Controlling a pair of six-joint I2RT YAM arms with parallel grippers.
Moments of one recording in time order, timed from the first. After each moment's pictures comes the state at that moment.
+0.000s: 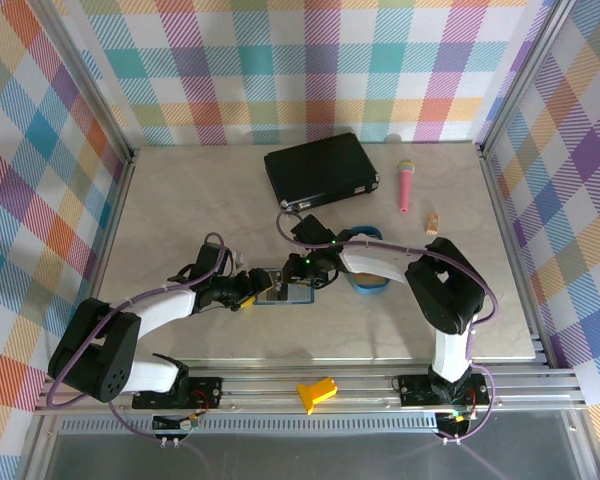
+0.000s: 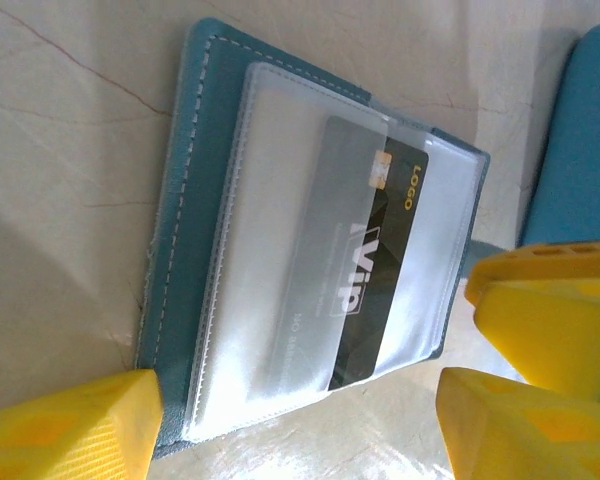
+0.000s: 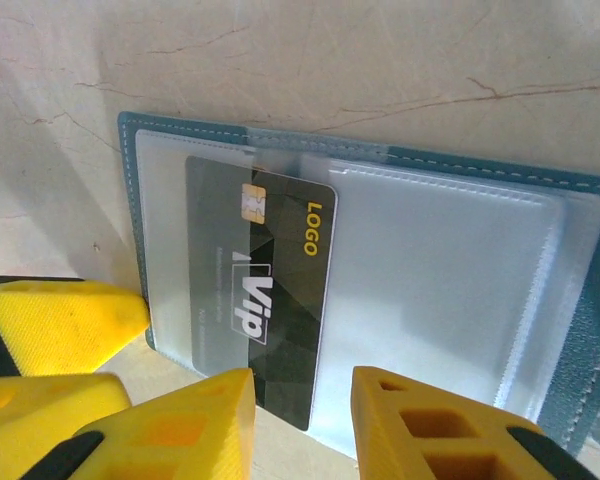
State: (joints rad) left arm -0.37 1.34 0.49 -0.08 0.48 -0.84; right arm 0.83 1.86 1.22 -0.45 -0.28 0.77
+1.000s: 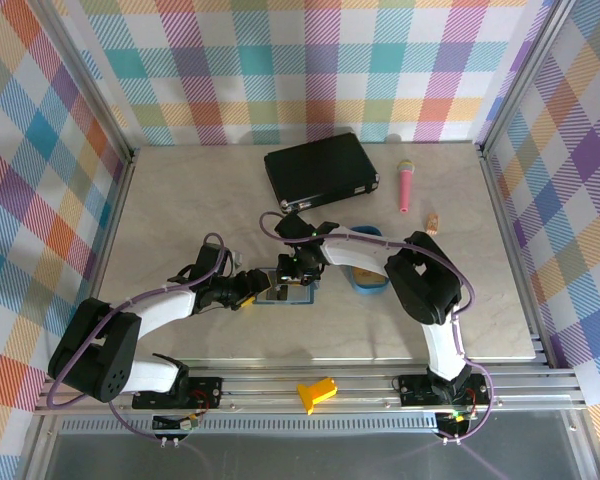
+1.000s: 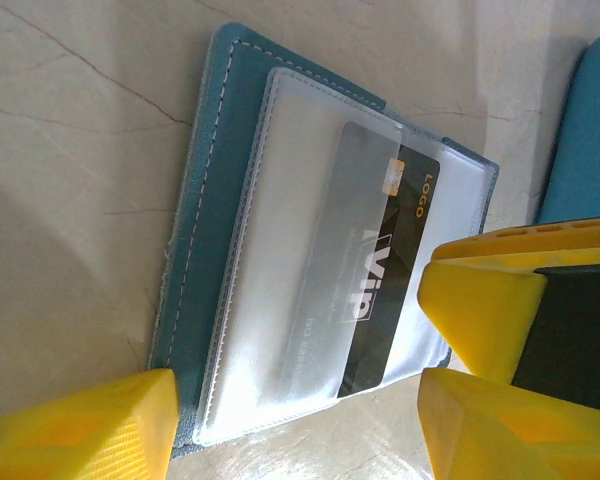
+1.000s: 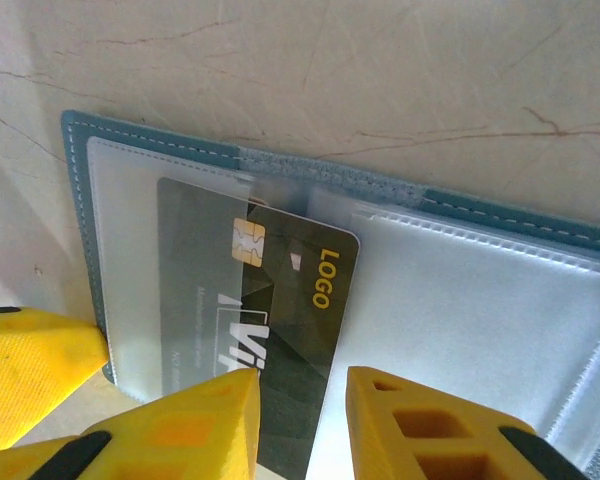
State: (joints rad) left arm -0.37 1.34 0.48 -0.07 0.47 -0.84; right arm 0.86 2.02 1.42 -0.62 -0.24 0.72
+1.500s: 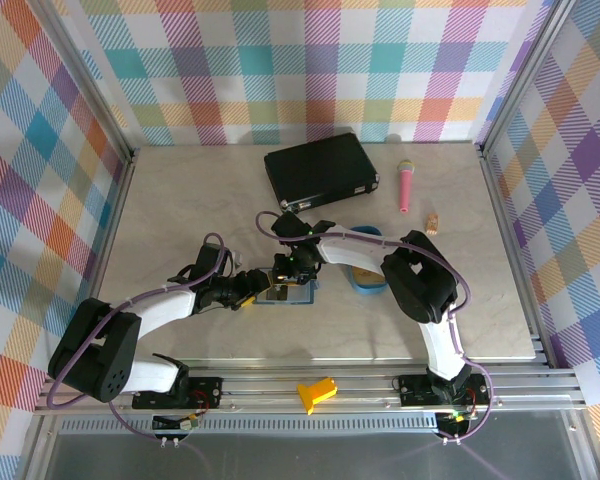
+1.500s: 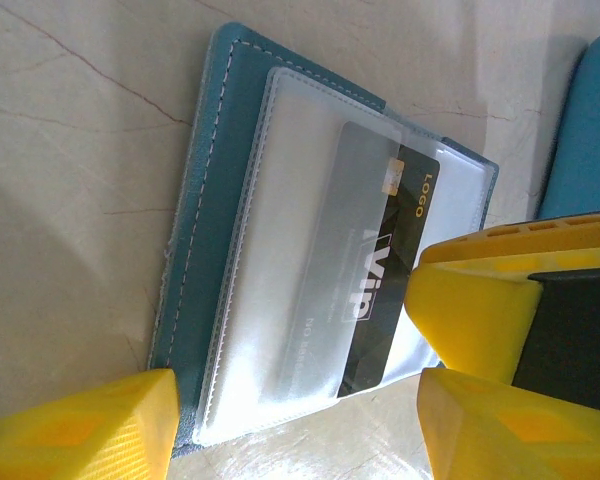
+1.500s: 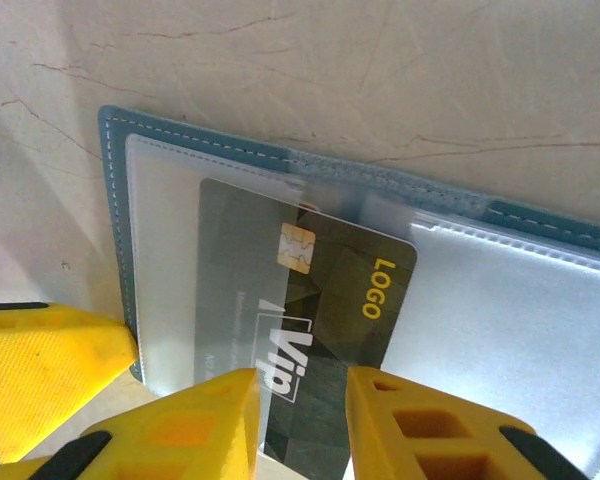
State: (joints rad) left arm -0.37 1.34 0.48 -0.07 0.47 -0.84; right arm 0.87 2.04 1.46 -0.63 -0.27 0.71
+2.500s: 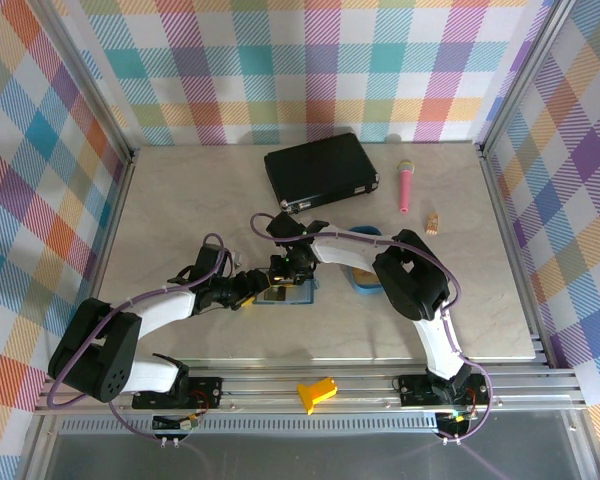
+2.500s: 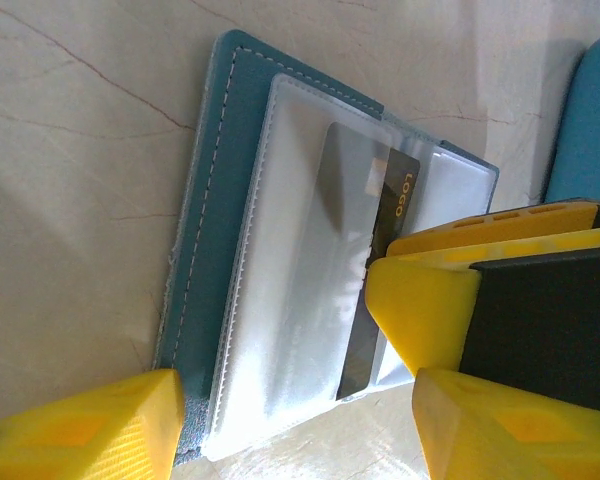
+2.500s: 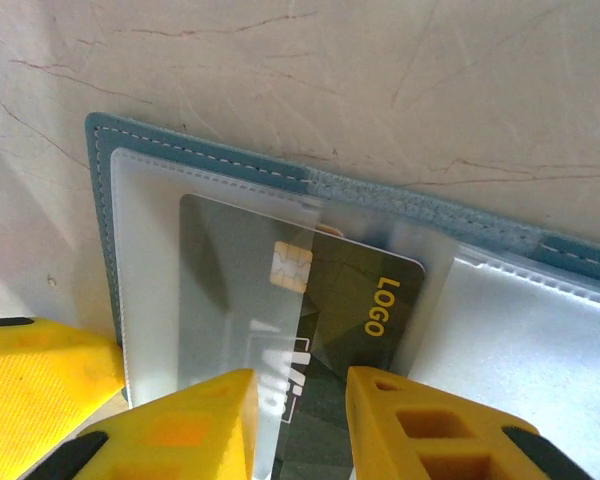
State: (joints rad) left arm -0.37 1.34 0.47 -0.05 0.47 -0.84; right arm 0.88 2.10 1.51 -0.65 -0.28 0.70
